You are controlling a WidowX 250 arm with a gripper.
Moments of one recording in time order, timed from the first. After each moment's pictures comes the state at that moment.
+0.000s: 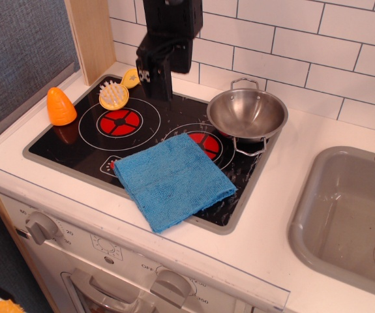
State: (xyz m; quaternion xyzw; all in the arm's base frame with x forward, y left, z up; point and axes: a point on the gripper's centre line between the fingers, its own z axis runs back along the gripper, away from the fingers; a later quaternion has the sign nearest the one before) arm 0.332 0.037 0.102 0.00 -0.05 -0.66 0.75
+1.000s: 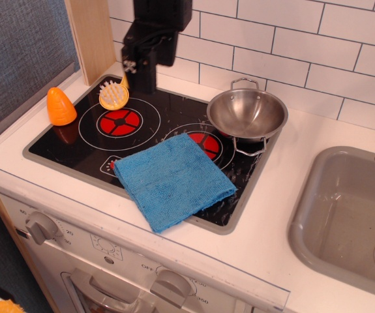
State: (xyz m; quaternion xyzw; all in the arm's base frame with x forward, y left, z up) arm 0.312 0.048 0.120 0.03 -0.01 -0.64 0.77
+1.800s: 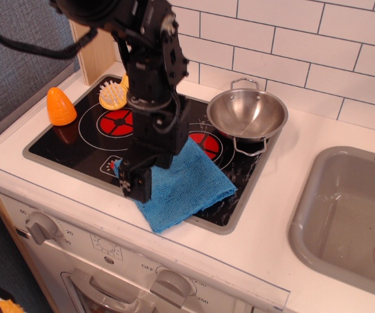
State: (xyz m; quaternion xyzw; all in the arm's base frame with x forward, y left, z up) arm 0.259 0.023 0.030 0.02 0.01 -0.67 0.74
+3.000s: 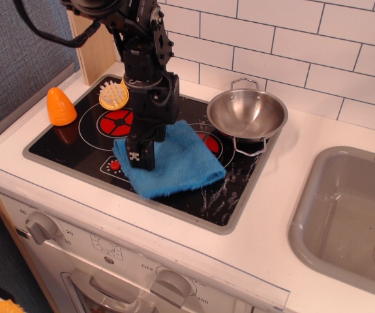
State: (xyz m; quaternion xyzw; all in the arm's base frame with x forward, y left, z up) arm 0.316 0.071 0.010 0.04 -0.01 -0.59 0.81
